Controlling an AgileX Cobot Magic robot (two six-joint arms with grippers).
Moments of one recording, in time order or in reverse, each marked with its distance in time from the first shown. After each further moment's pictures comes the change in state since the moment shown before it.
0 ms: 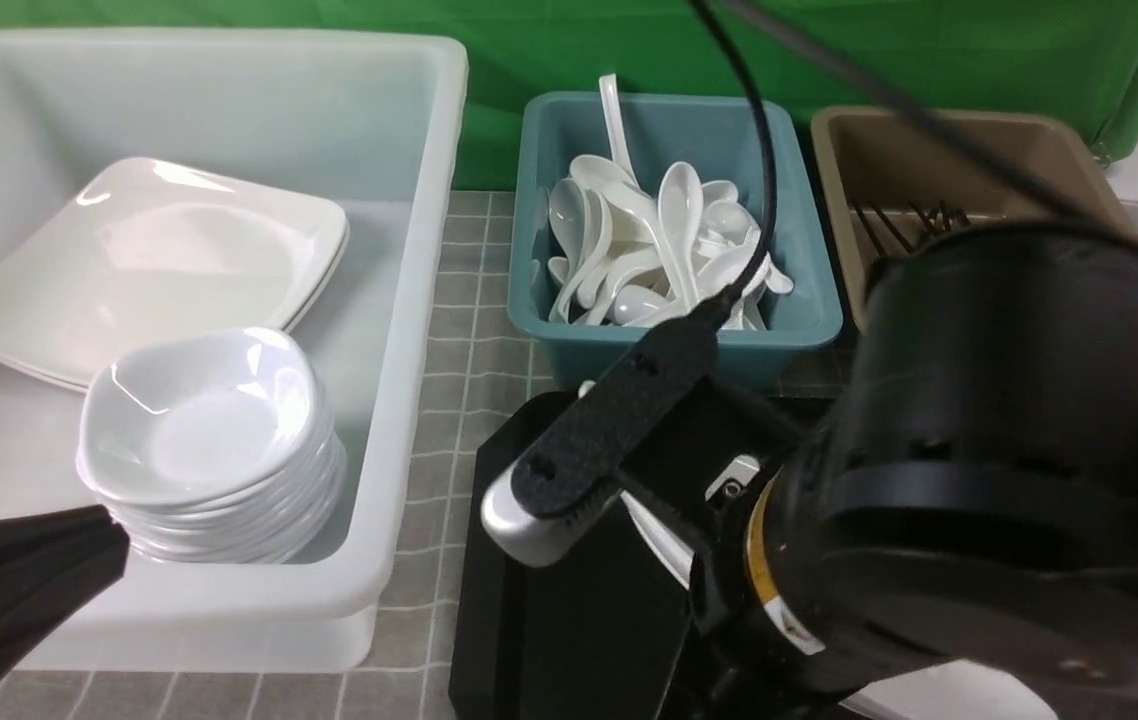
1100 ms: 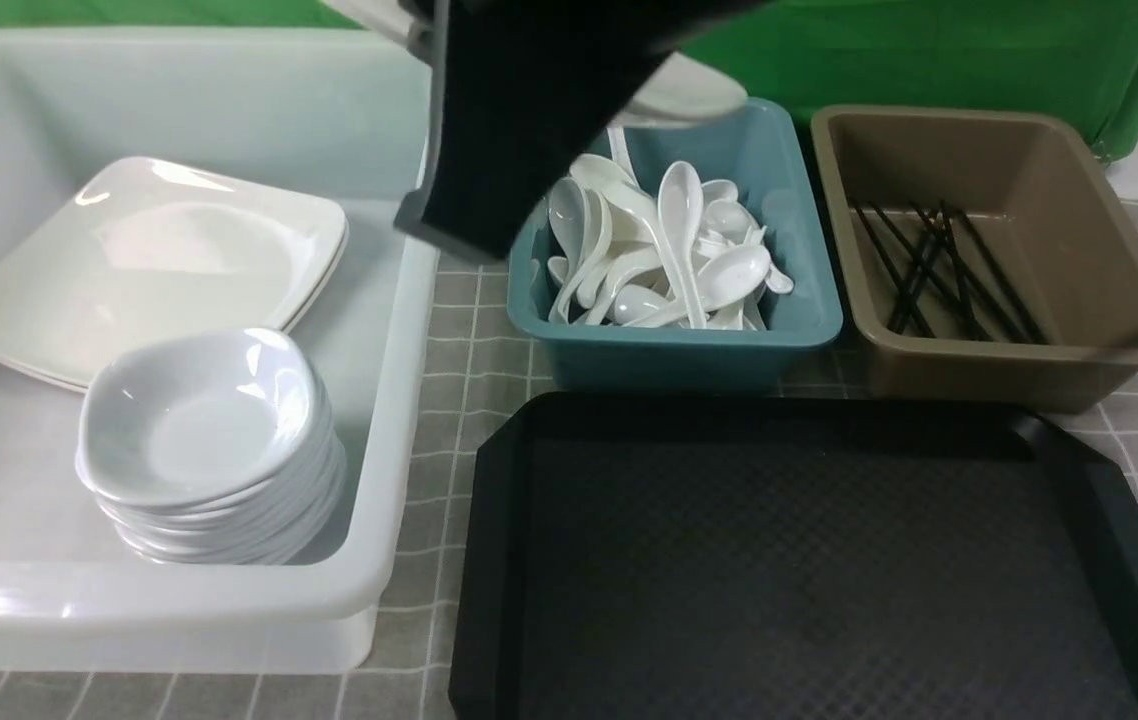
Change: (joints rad) right arm -0.049 0.195 -0.736 -0.100 -0.118 -0.691; left arm 0.000 -0.071 -0.118 0.567 0.307 -0.510
